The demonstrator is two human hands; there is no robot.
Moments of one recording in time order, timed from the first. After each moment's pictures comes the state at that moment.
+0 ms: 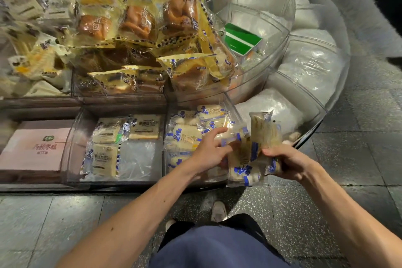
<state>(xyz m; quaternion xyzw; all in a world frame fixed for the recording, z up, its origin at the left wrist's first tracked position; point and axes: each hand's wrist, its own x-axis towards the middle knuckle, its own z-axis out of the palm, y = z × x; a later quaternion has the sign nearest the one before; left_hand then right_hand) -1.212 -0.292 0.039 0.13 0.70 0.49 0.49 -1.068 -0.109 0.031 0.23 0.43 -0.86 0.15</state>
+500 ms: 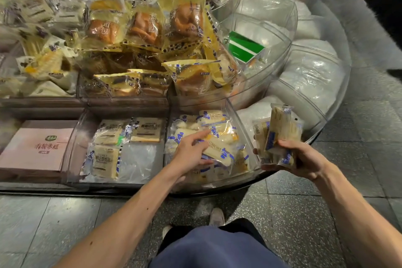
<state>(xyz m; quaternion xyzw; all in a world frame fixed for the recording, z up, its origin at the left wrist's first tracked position) -1.231 -0.323 0.051 0.03 0.70 0.58 0.43 -1.067 -0.084 0.040 0.25 0.42 -0.87 0.08</state>
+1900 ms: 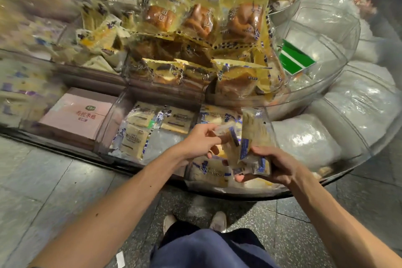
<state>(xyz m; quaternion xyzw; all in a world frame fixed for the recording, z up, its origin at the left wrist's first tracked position) -1.275 -0.361 0.076 0.11 0.75 0.49 0.43 -1.159 -0.171 0.062 0.18 0.39 -0.87 0.25</state>
